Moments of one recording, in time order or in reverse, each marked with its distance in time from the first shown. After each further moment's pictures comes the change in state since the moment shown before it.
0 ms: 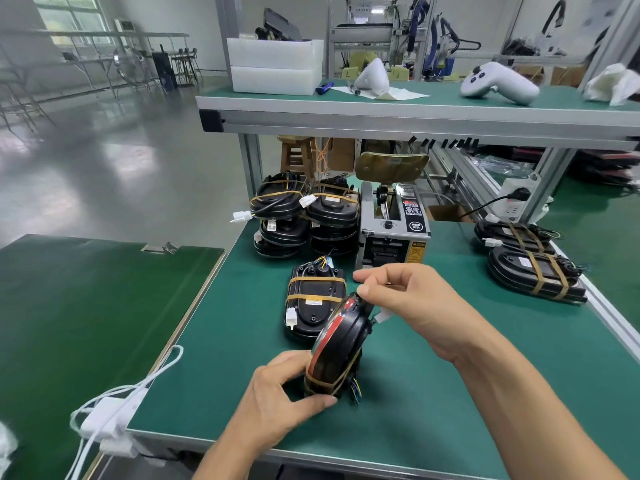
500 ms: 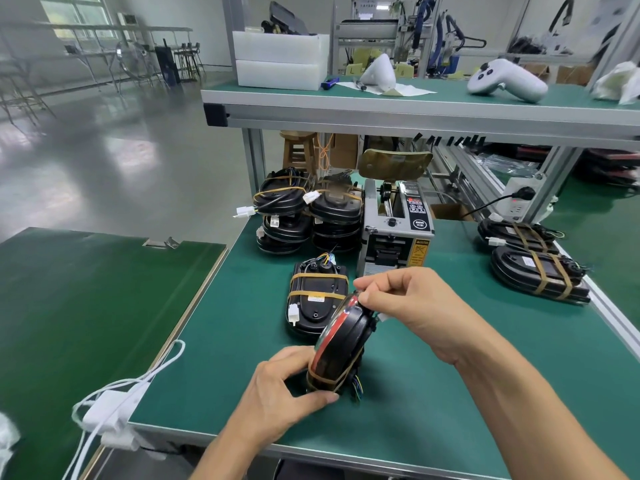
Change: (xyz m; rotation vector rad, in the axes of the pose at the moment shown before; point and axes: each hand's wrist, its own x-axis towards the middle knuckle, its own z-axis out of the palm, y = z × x) left_hand 0.002 -0.004 0.000 0.022 -0.009 0.004; right_hand -0.001 0.004 0.004 -0.031 -0.005 0.055
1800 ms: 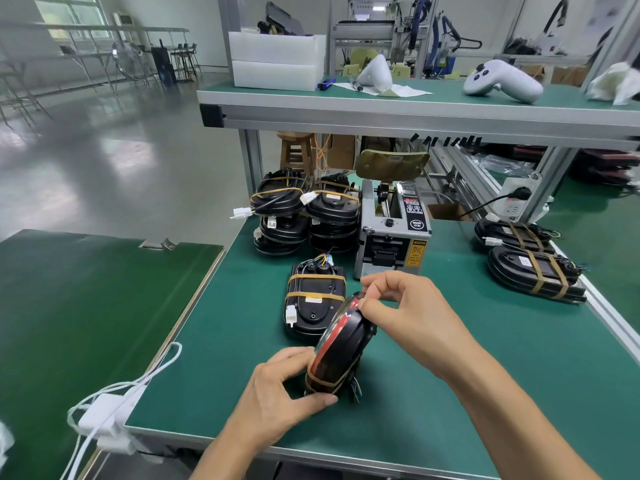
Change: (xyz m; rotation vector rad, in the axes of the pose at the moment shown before) left_hand 0.000 -0.003 0.001 0.006 -0.006 0.014; right_hand -0.009 0.014 0.007 -0.275 0.152 -0.079
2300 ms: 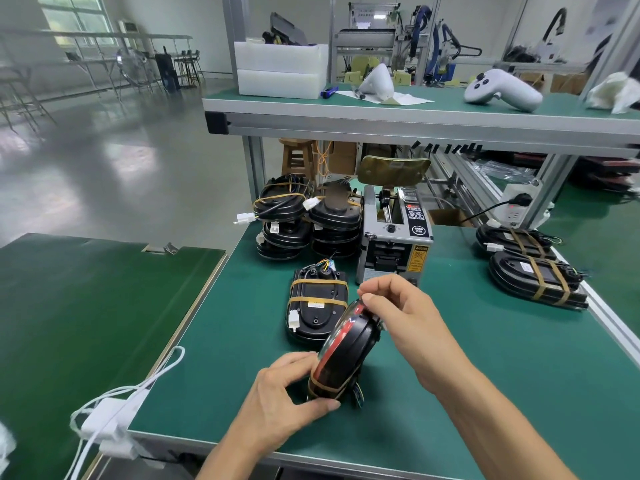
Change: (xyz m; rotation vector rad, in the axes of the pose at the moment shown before) left_hand 0.000 0.000 0.001 0.005 0.003 -0.001; right_hand 0.001 0.006 0.017 0.286 0.059 0.060
